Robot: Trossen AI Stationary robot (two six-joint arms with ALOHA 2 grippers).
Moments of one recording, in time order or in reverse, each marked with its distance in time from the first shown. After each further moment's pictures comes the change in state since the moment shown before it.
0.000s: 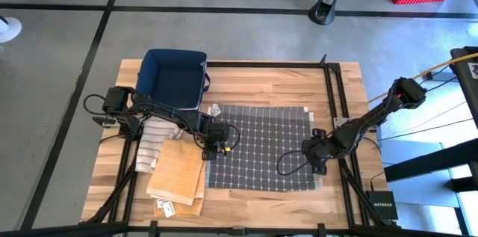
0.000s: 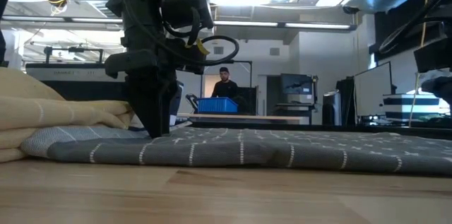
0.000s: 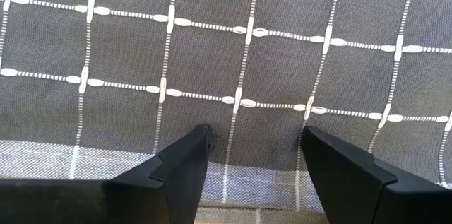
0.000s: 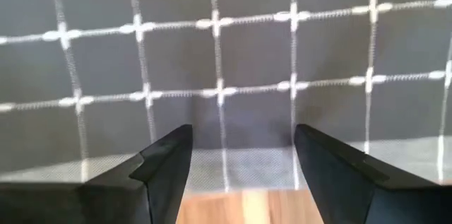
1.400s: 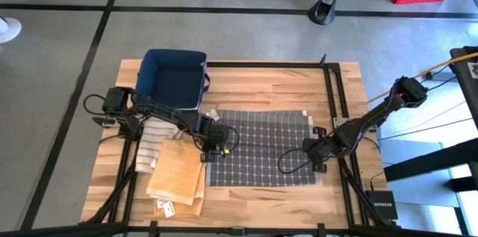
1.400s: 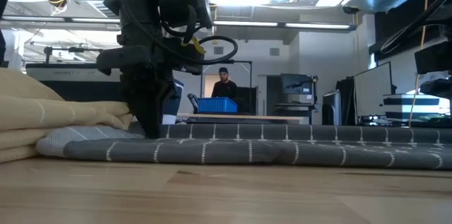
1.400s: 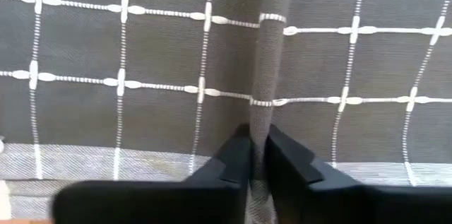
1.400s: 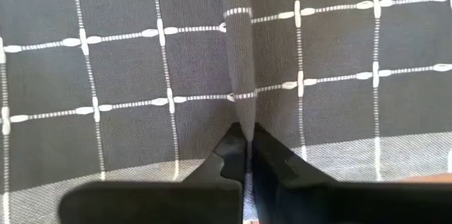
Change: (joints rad) left arm -0.012 0.000 0.001 -0.045 0.017 -0.007; right arm 0.001 -0.005 -0.076 0.016 0.042 0.000
